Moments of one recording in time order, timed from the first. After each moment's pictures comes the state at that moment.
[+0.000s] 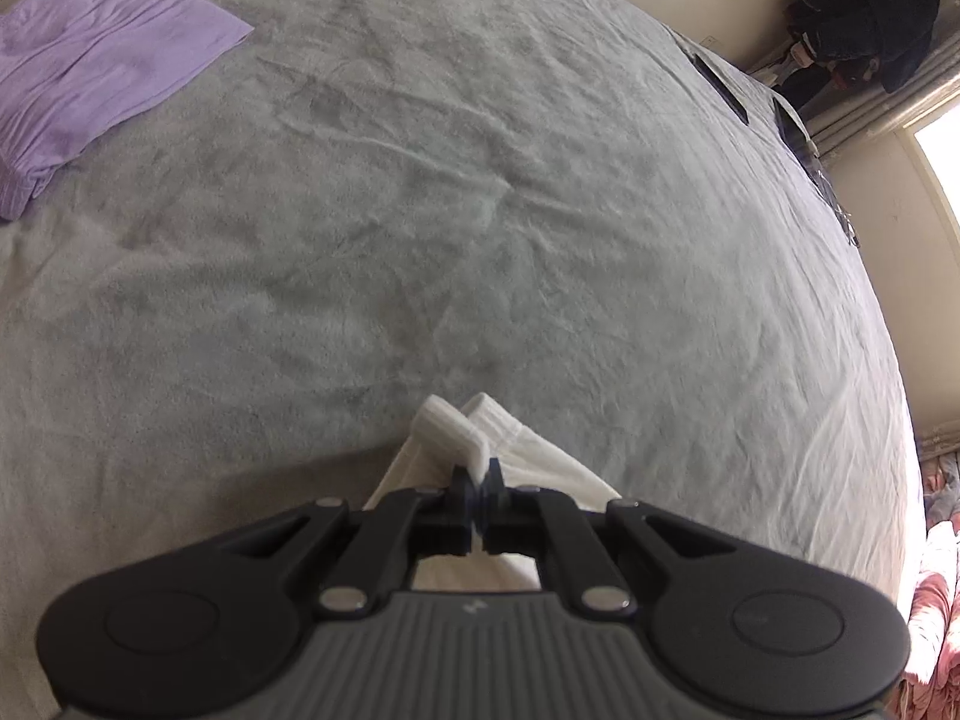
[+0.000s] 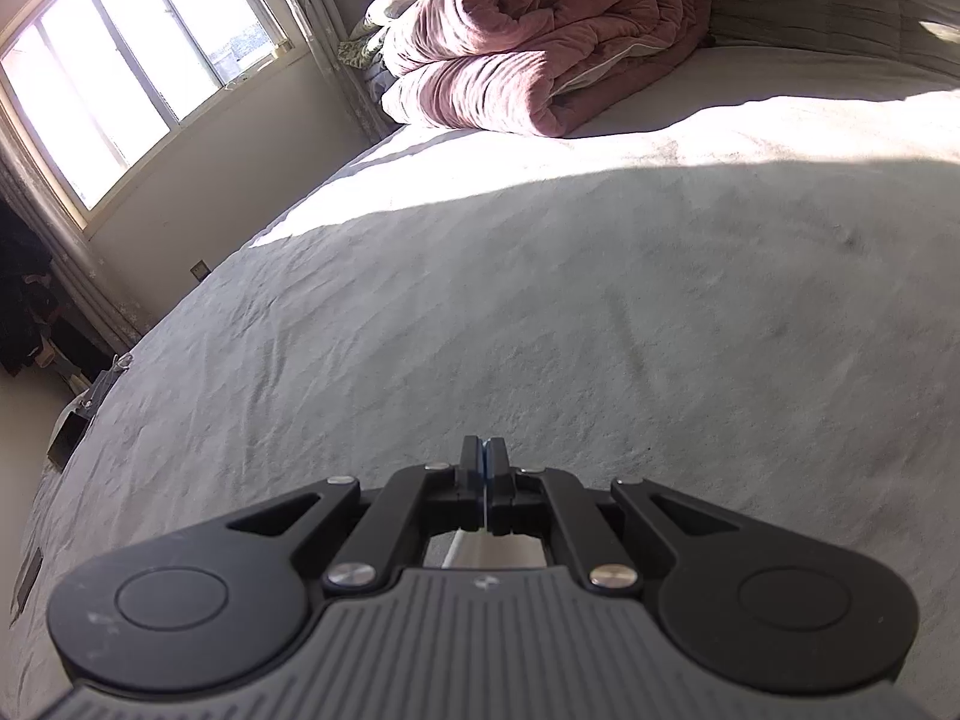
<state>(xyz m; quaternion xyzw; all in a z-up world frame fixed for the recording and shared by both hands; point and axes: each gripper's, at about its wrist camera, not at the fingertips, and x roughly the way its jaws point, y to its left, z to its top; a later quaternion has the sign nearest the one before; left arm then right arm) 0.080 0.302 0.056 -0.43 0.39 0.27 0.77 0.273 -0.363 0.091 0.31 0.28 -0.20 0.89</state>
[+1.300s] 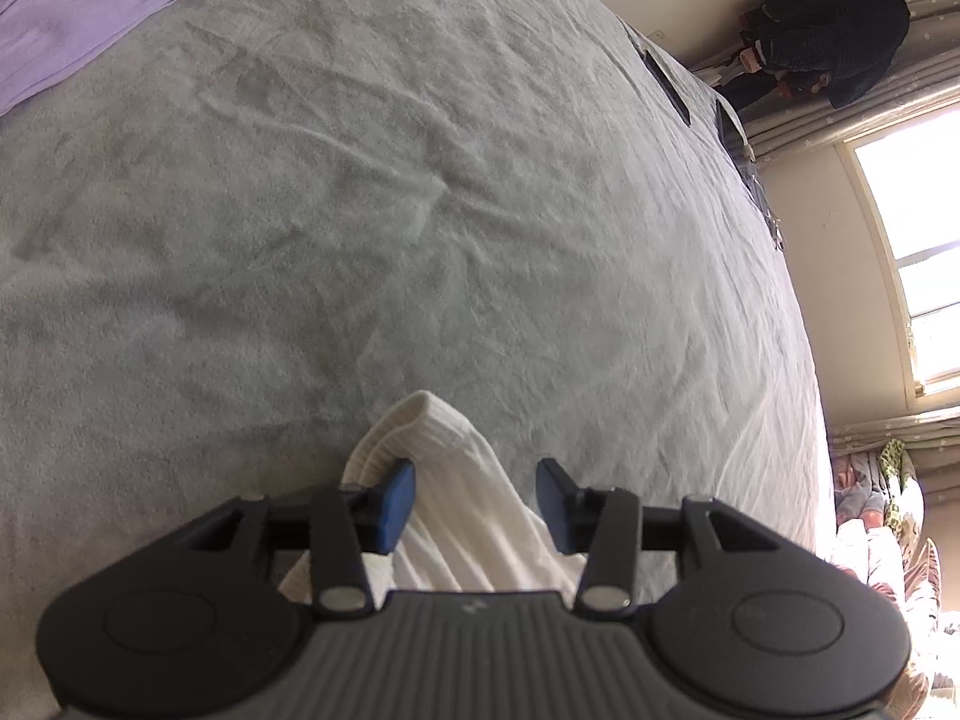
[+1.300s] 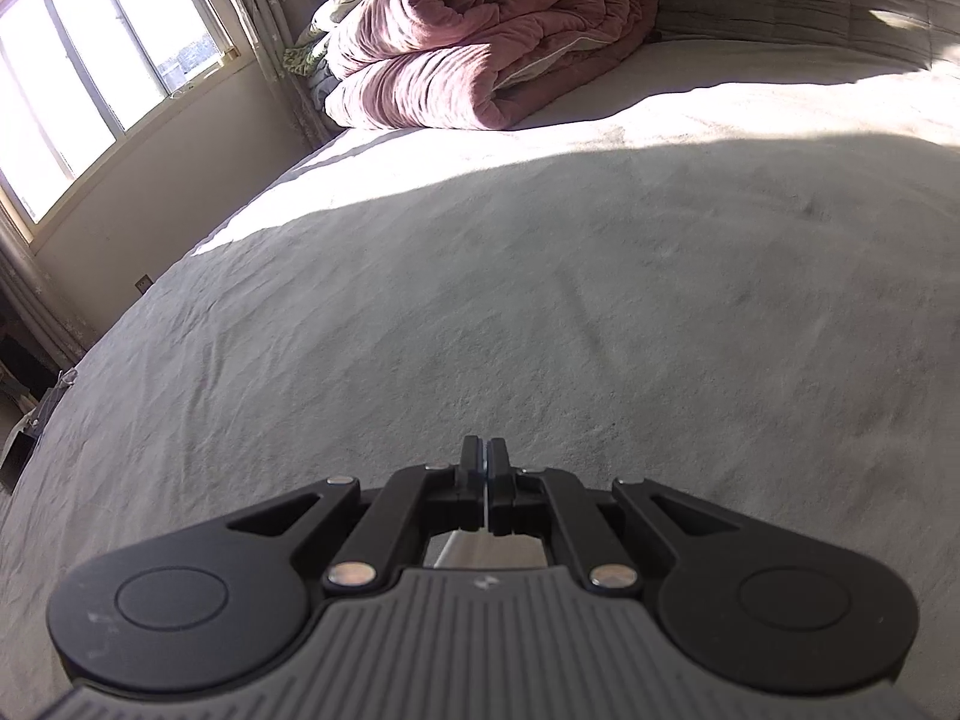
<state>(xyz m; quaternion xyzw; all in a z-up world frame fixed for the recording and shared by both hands) 0.089 0.329 0.045 -0.50 0.37 0.19 0.76 0.273 -0.356 0.068 0.29 0.28 -0.26 0.88</state>
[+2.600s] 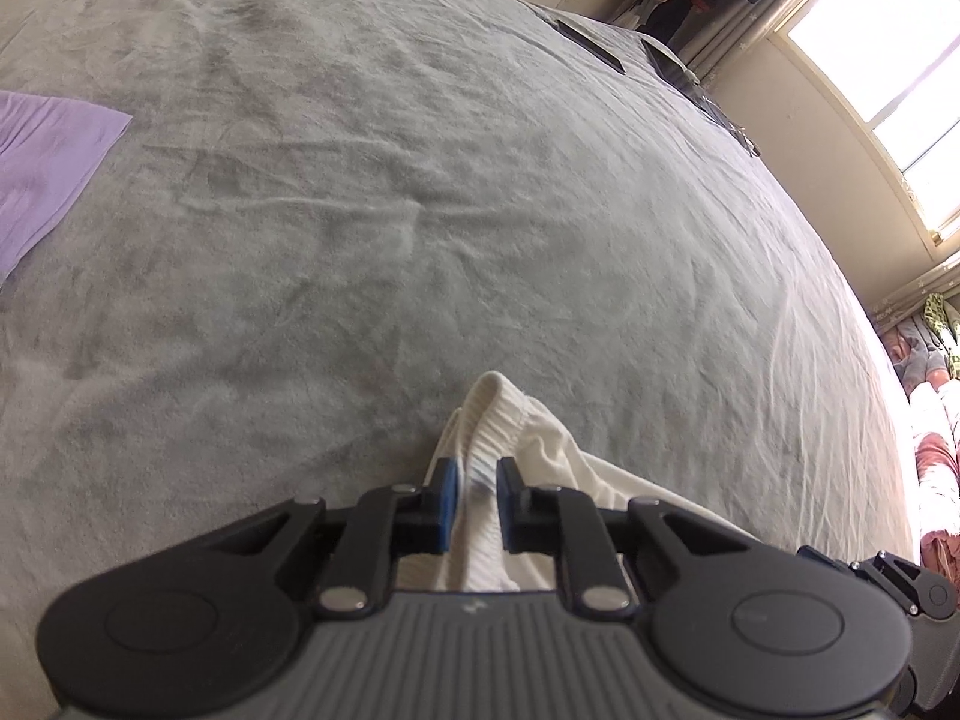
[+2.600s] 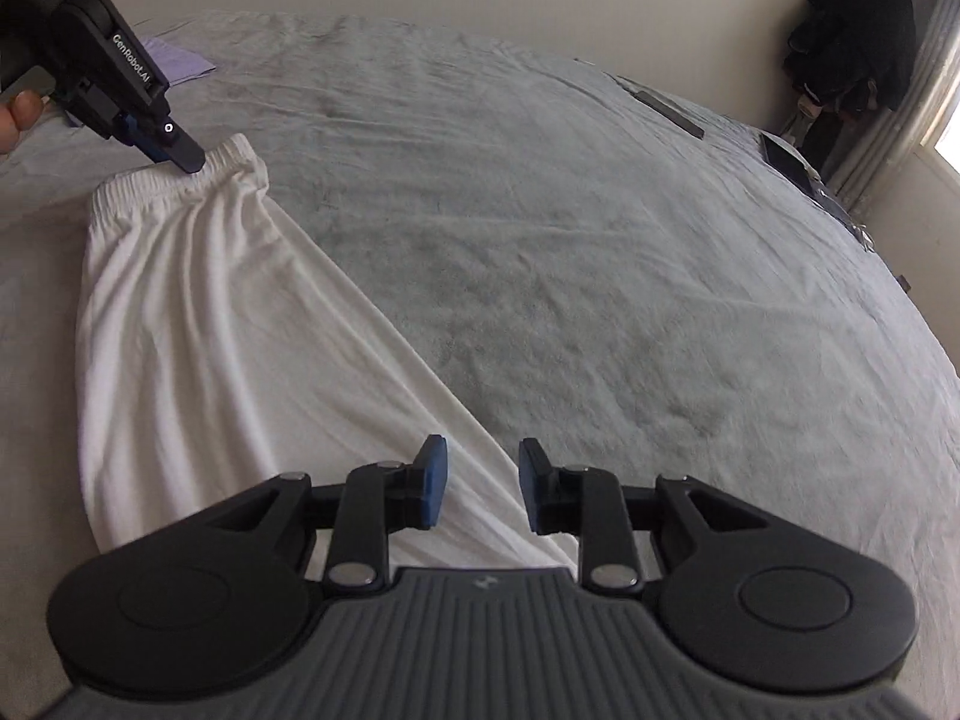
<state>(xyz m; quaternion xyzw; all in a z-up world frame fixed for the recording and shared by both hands) 0.078 0.312 0.053 -0.34 0.40 0.16 0.83 0.161 0.005 0.062 -0.34 0.28 0.45 0.78</state>
